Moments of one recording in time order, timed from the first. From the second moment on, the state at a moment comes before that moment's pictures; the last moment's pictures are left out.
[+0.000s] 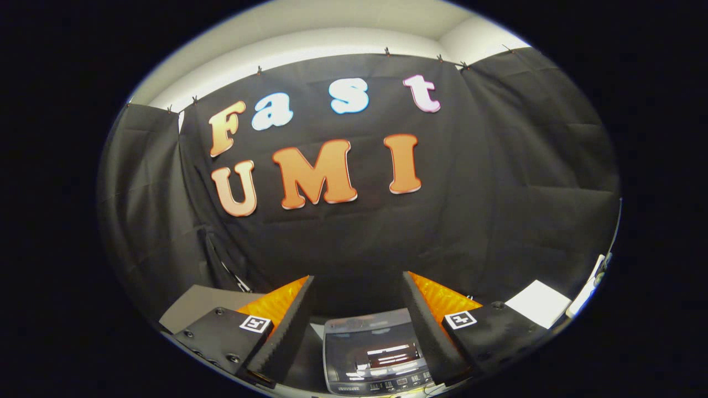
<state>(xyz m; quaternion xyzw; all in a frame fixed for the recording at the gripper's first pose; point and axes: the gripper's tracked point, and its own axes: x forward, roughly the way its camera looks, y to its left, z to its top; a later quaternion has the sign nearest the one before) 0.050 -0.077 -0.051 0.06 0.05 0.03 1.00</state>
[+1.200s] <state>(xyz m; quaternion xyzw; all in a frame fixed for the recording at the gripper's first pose) 0.015 -0.073 0.037 0.03 0.00 0.01 1.00</state>
